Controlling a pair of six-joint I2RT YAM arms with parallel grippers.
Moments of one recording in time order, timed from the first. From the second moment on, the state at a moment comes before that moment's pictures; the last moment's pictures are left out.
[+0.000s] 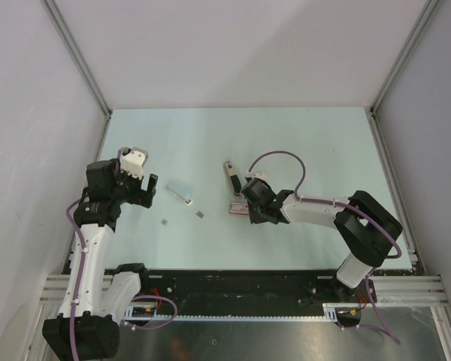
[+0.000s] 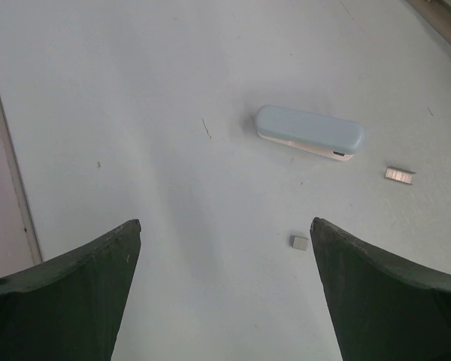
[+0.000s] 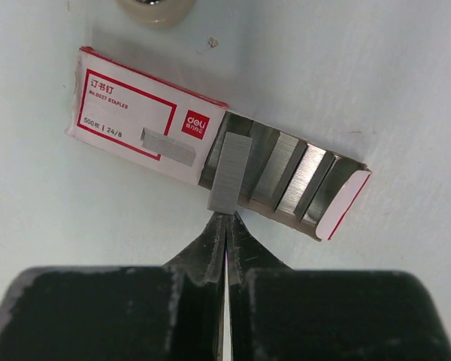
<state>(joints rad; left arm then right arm) 0.09 0.84 0.82 -0.62 0.27 0.38 0.86 1.65 0.90 -0.27 0.21 0.58</state>
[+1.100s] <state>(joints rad) 0.09 0.83 0.81 -0.62 0.27 0.39 0.86 1.68 0.93 -0.26 0.16 0.54</state>
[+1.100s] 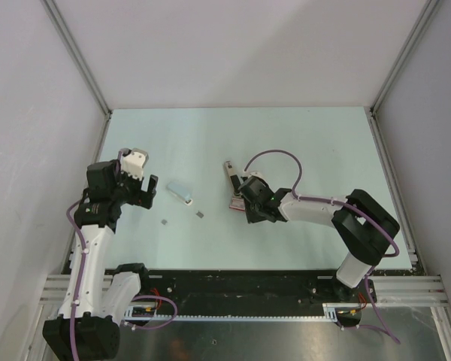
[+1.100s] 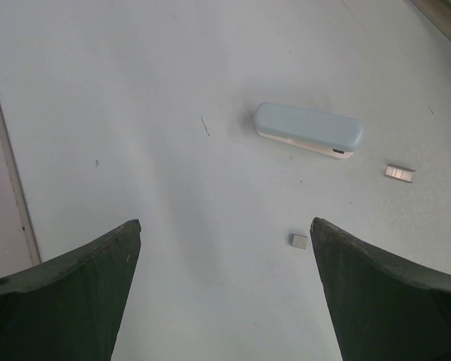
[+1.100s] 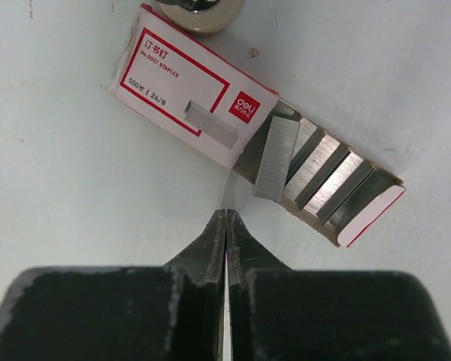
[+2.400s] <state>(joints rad) 0.09 0.85 0.81 -0.62 0.28 0.39 0.79 1.52 0.99 -0.28 0.05 0.48</state>
